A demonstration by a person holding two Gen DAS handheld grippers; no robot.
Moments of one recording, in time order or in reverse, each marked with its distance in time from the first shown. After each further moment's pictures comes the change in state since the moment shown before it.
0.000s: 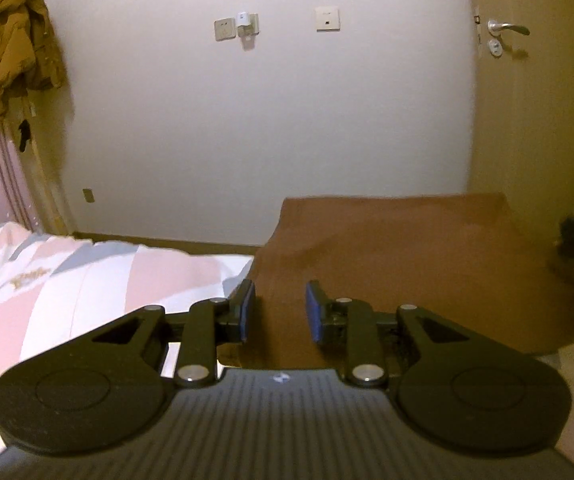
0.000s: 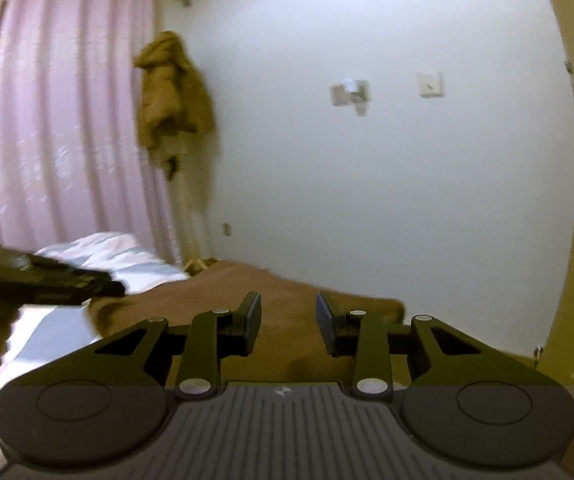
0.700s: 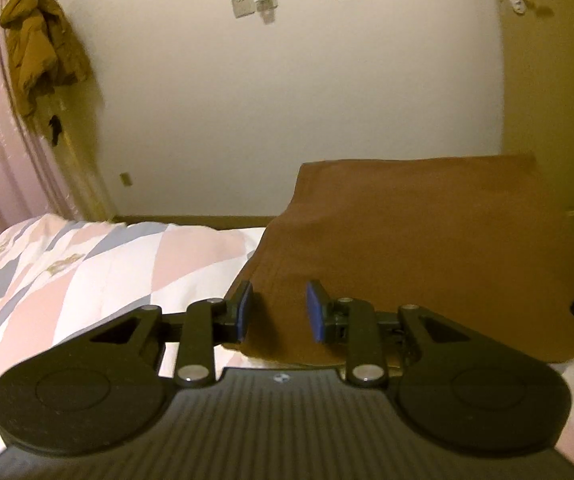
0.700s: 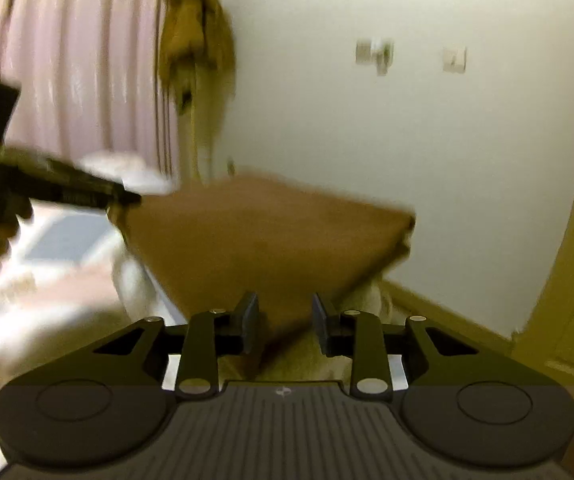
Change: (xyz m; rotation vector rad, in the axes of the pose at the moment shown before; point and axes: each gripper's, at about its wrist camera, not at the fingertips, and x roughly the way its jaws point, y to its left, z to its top) left arm -0.007 -0.033 0.016 0.046 0.115 0.149; right arm 0.004 0.029 -0.037 -0.101 0.230 -0.047
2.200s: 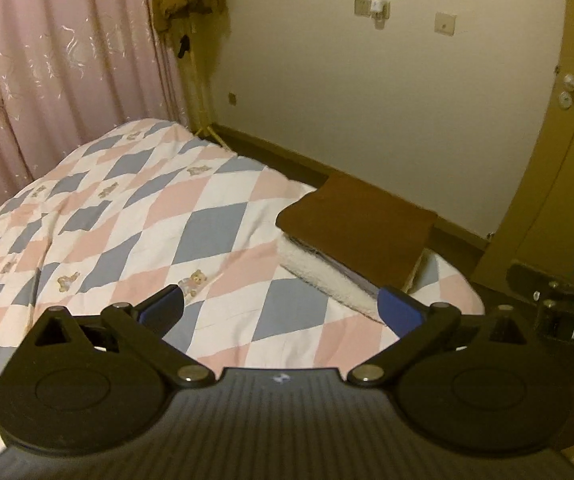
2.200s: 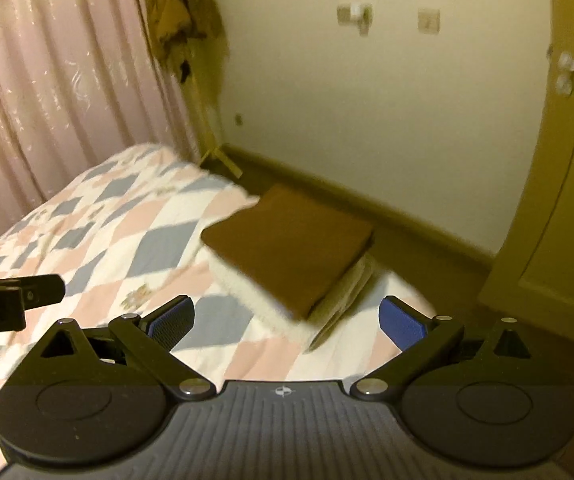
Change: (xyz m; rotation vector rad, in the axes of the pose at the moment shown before) left arm -0.388 -0.054 0.087 -0.359 0.202 0.202; right arm -0.287 0.020 0.176 0.135 0.169 0.039
